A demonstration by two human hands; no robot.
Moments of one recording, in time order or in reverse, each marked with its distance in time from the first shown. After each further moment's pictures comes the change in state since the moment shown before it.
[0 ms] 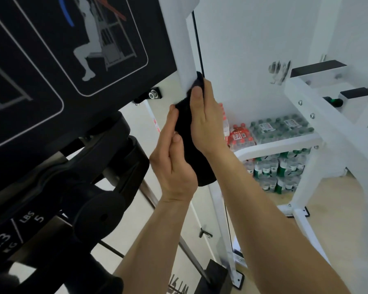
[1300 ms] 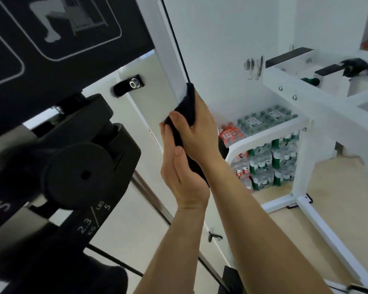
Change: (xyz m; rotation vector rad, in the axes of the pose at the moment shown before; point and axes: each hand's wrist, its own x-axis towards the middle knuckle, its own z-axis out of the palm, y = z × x) left_hand -0.045 -0.043 0.002 -0.157 -0.018 -0.126; right_hand -0.044 0.035 0.008 -0.215 0.161 -0.006
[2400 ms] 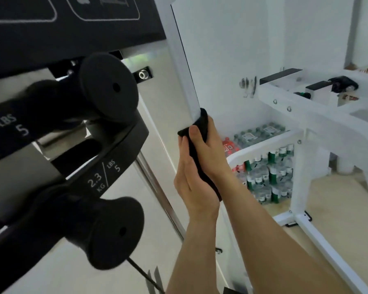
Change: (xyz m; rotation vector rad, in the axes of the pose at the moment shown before) left_hand -0.035 -0.022 -0.008 -0.143 -0.005 -0.147; right_hand -0.046 0.028 -0.010 0.182 -0.082 0.160
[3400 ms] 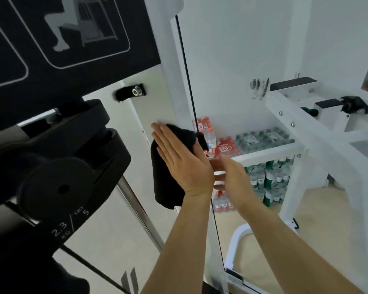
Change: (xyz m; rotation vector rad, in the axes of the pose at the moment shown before) left_hand 0.061 -0.021 0.063 0.871 0.298 0.439; right_hand -0.001 0.005 -0.082 0.013 -0.140 0.489
